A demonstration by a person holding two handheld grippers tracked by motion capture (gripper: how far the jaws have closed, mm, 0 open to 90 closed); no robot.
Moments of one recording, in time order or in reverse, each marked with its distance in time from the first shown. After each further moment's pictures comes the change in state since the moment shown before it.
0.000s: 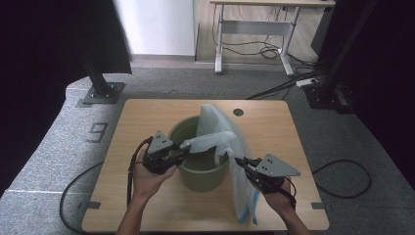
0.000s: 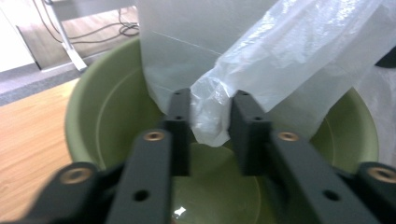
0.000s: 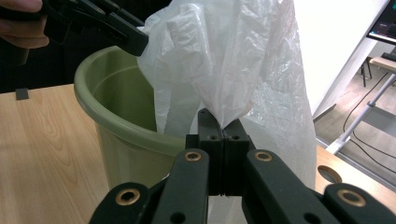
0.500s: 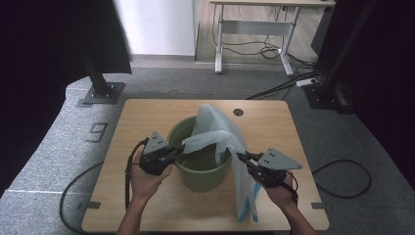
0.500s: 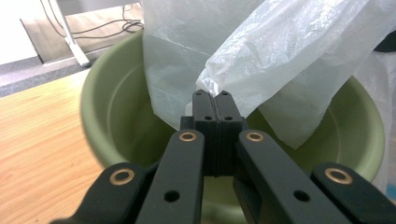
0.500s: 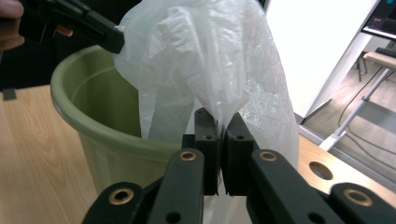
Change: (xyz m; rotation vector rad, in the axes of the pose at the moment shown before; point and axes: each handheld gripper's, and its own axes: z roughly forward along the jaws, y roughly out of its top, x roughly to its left) left arm 0.008 -0.007 -0.009 -0.006 0.021 -0.037; right arm -0.014 0.004 0.003 0.012 -0.007 0.019
